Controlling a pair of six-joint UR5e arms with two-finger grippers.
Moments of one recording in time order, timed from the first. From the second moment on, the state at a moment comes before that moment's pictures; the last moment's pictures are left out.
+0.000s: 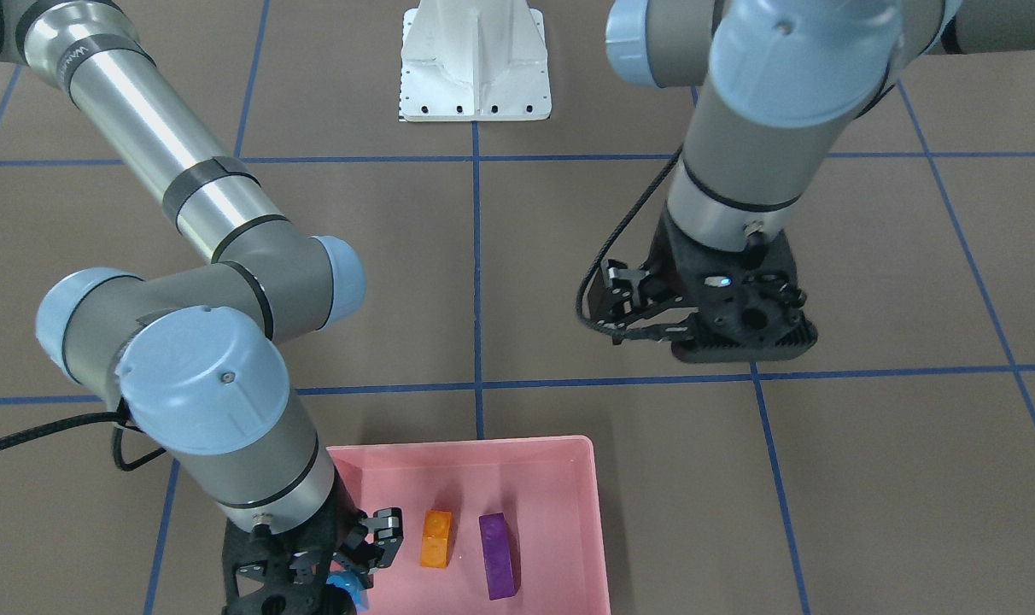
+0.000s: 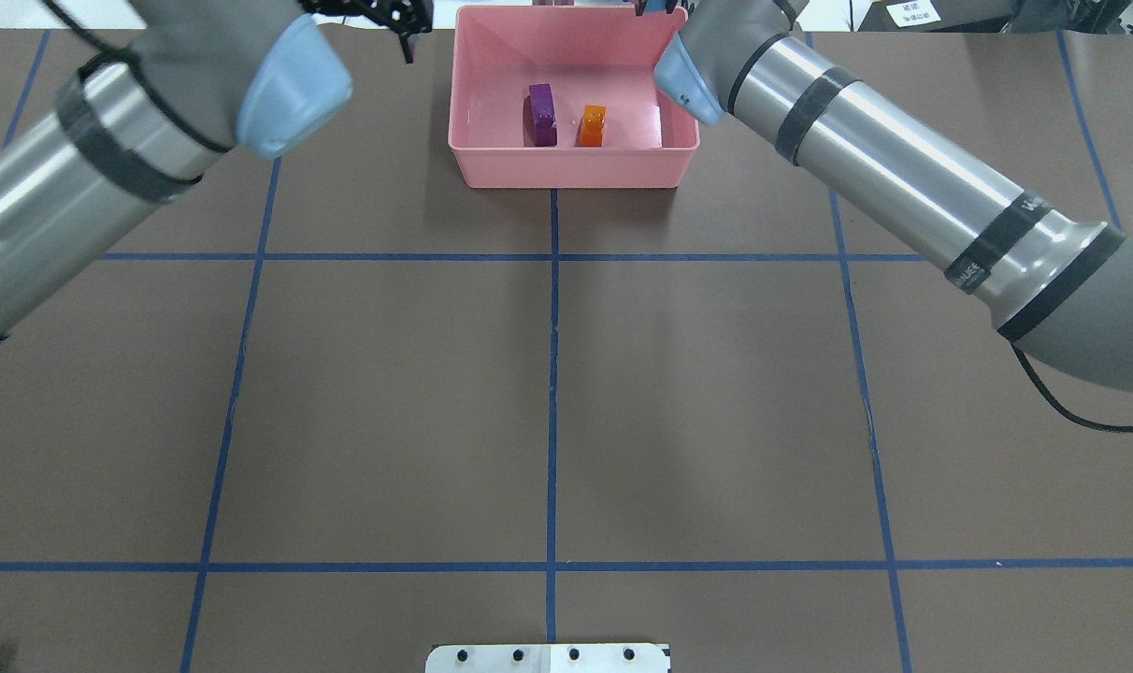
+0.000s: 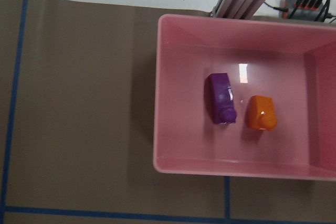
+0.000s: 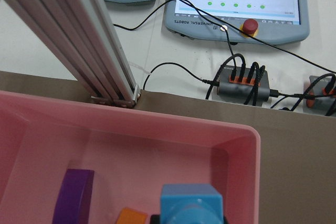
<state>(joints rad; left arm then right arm) -1.00 -2.47 -1.64 -1.20 -2.11 -0.77 0.95 -0.41 0.77 -1.08 1.93 0.81</state>
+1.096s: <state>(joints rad) -1.02 -1.45 -2.33 -1.22 -2.11 -0.66 0.88 -0.41 0.74 -0.98 1.81 0.86</state>
